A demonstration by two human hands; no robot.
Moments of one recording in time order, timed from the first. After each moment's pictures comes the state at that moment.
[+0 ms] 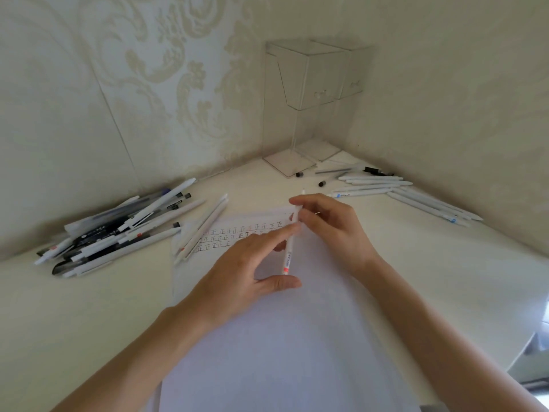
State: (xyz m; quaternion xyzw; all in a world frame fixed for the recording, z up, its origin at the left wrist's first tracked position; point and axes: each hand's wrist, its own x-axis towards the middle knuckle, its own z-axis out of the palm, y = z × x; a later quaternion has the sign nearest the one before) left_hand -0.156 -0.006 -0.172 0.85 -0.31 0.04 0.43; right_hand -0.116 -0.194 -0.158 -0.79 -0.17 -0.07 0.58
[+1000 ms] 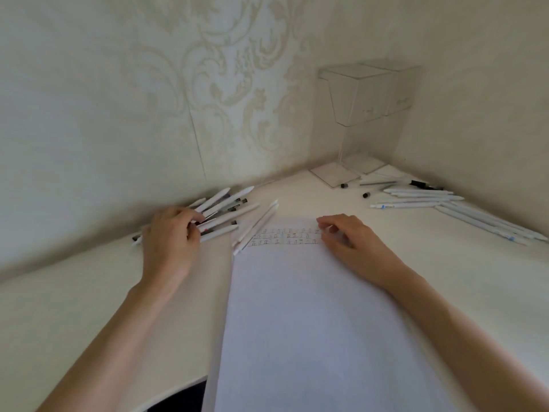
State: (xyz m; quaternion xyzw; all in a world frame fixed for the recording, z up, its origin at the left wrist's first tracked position) left_hand -0.142 0.129 -0.173 0.94 0.06 0.28 0.21; right_hand -0.109 -0.181 -0.180 -0.90 -0.23 -0.06 0.36
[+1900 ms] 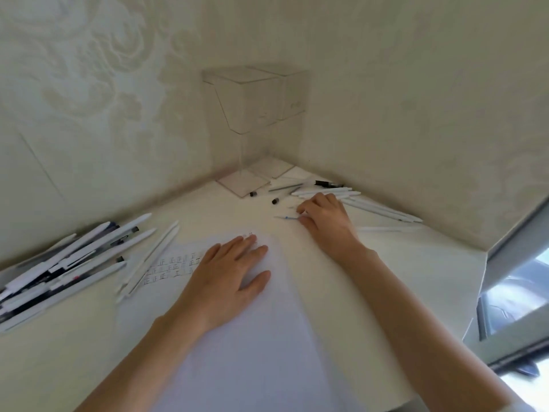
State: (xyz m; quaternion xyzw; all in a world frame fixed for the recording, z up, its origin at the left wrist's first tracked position) left_hand -0.122 -0.050 -0.181 0.94 -0.28 0.03 0.17; right_hand -0.061 -0.280 -0.181 -0.97 -0.09 -0.19 0.13
